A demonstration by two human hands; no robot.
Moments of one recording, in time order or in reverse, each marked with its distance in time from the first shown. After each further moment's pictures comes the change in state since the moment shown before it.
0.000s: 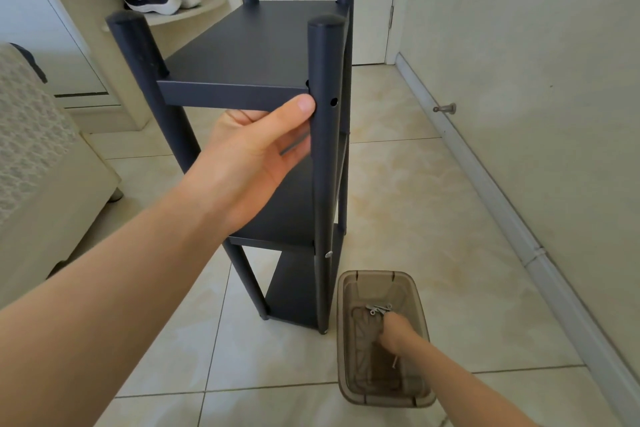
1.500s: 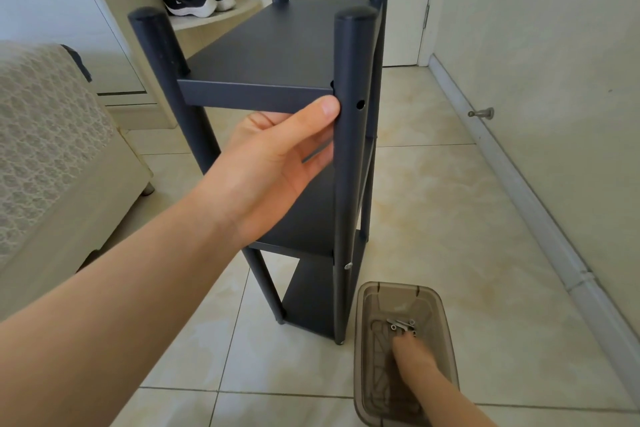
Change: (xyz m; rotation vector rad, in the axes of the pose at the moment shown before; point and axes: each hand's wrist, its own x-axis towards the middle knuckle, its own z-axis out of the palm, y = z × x) left_hand -0.001 -0.002 0.002 -0.034 -0.001 -0.022; right_hand 0.011 0.000 0.018 -0.371 0.079 -0.111
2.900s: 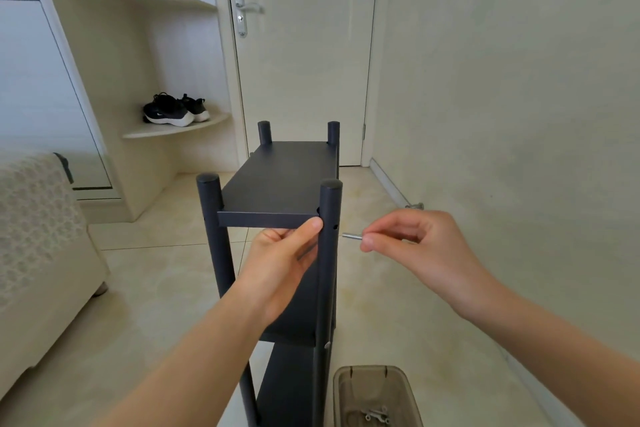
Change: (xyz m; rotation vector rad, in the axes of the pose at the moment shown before) left_hand -0.007 0.010 -0.004 -0.115 0.061 -0.059; right_hand -0.294 -0.036 -0.320 1.035 0.838 -0.584
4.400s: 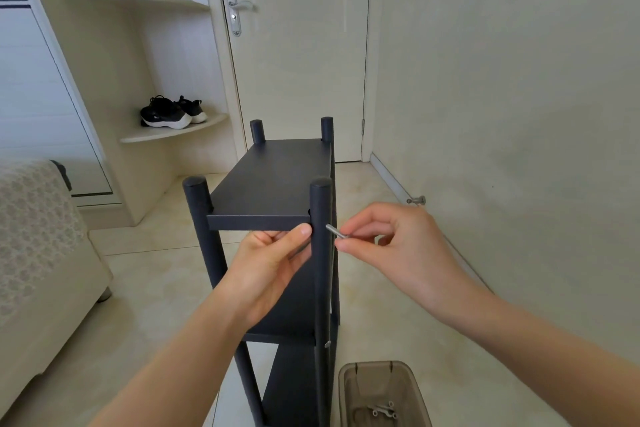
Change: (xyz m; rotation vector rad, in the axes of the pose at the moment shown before) left_hand 0.002 0.004 -0.015 0.019 -0.059 -0.018; right_hand 0.003 -0.001 0.020 -0.117 0.027 -0.059
